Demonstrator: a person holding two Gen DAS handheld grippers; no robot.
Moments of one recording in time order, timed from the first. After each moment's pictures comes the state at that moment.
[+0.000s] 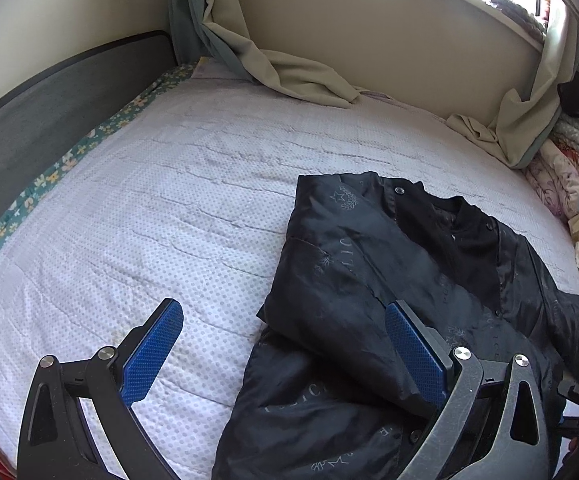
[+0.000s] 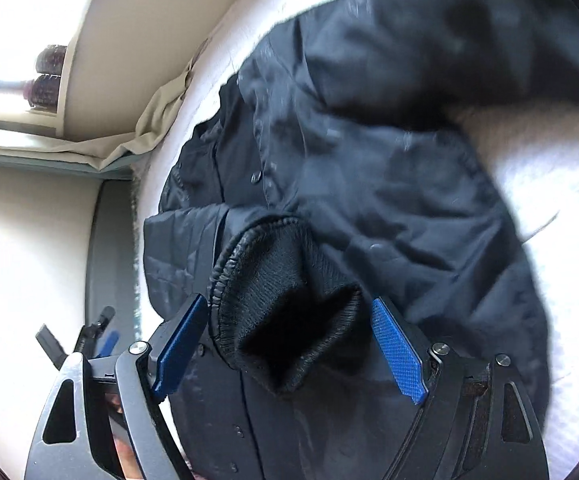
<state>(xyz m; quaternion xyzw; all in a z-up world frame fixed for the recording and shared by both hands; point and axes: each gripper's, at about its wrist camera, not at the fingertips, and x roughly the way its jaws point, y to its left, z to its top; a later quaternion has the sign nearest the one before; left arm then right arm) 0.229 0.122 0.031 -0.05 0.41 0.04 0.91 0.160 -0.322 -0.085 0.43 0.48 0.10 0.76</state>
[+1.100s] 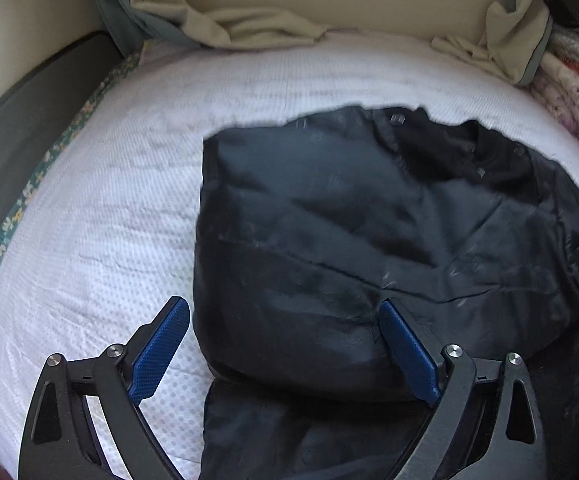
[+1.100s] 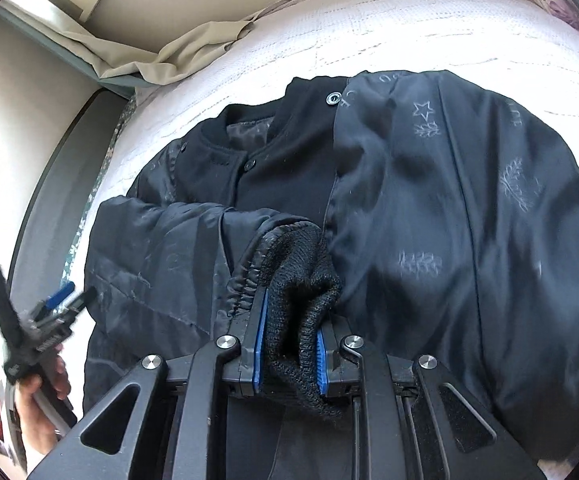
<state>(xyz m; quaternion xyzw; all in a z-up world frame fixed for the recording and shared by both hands) 0.305 0.082 -0.045 0.06 0.48 0.01 0.88 0.306 -0.278 -0.067 0.20 0.51 0.16 0.82</state>
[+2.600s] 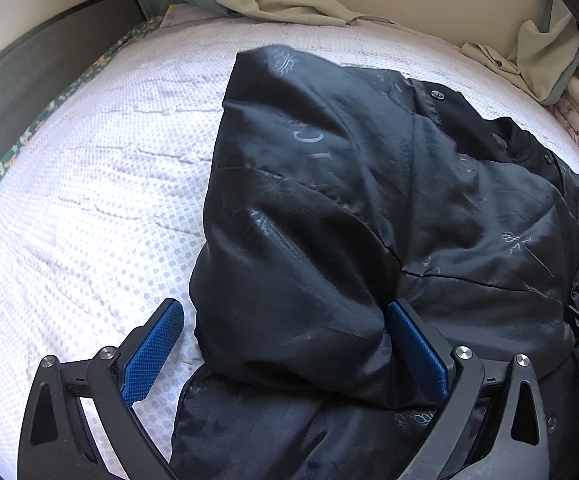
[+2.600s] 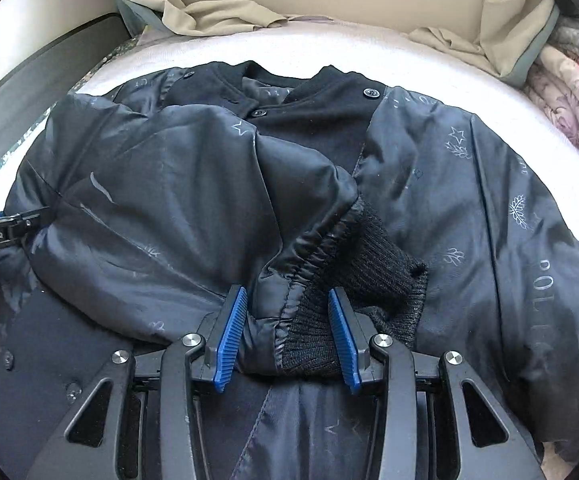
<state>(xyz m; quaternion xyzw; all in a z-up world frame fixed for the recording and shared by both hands) 0.298 0.099 -0.087 -0.01 0.48 0.03 0.88 0.264 -0.216 -0.096 -0.04 0.45 0.09 0.89</state>
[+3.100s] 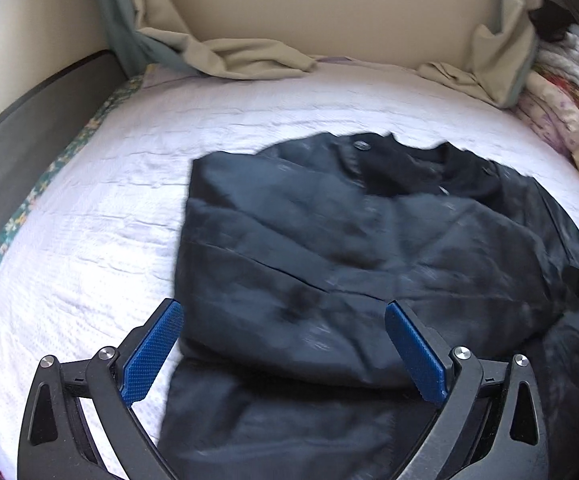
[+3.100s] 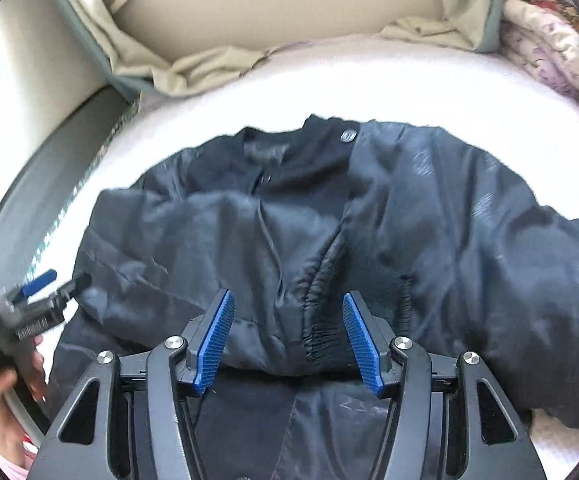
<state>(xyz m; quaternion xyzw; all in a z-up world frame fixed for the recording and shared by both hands) 0.267 0.050 -0.027 0.04 0.42 -0.01 0.91 0.254 -0.252 -0.026 0.11 0.43 0.10 0.89</state>
